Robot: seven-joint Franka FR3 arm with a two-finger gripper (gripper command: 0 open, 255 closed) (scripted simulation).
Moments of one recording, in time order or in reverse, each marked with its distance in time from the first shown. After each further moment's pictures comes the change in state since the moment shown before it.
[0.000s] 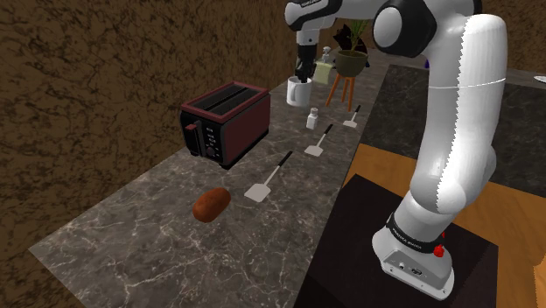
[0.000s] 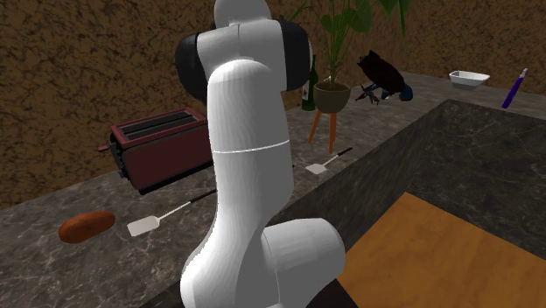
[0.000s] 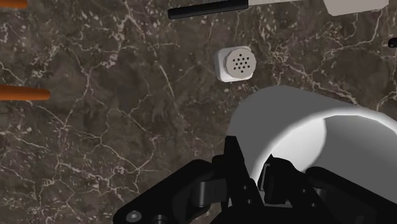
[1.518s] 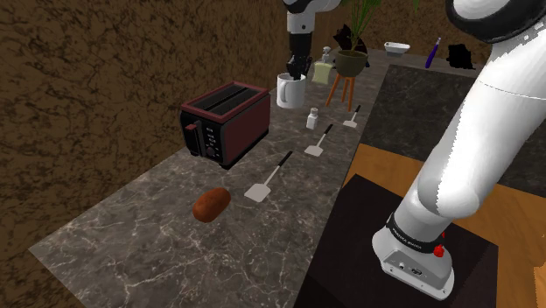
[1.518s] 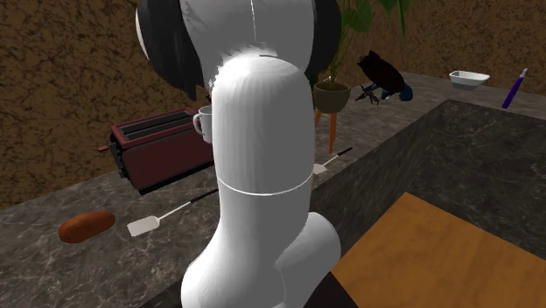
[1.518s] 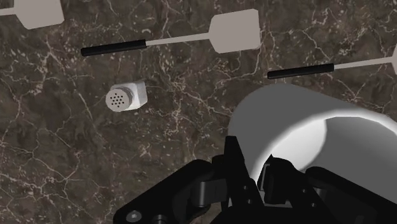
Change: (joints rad) arm 0.171 -0.376 0.081 -0.337 -0.085 -0.028 0.252
